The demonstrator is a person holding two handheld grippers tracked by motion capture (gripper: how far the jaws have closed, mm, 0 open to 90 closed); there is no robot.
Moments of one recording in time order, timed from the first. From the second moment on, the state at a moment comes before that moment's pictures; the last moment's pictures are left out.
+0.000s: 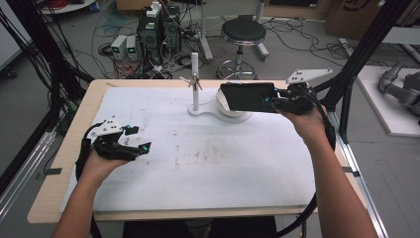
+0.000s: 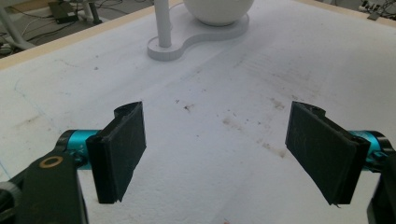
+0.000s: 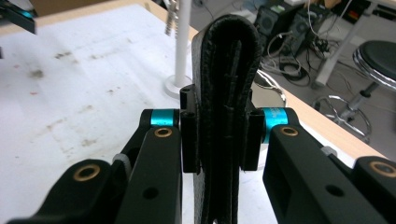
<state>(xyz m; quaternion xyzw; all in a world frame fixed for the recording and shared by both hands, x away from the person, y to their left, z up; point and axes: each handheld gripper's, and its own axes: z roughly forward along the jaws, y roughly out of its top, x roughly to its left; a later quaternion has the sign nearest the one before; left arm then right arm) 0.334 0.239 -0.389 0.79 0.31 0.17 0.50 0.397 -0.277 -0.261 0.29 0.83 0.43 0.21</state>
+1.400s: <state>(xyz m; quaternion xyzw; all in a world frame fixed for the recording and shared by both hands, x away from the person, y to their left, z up) 0.336 0.237 -0.398 0.81 0.30 0.13 0.49 0.526 -0.259 -0.277 0.39 0.85 0.30 0.19</state>
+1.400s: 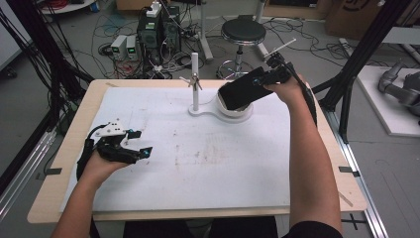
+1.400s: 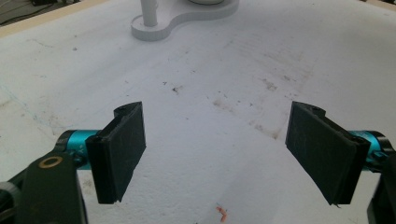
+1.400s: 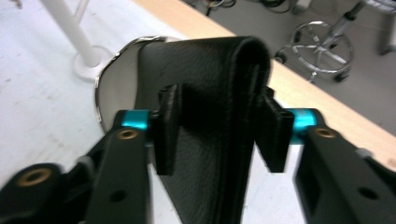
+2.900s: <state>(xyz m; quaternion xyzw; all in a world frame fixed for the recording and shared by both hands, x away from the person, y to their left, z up) 0.328 0.234 -0.379 0.80 0.29 0.18 0.50 0.406 -0.309 -0.277 0.40 0.75 0.44 0.27</state>
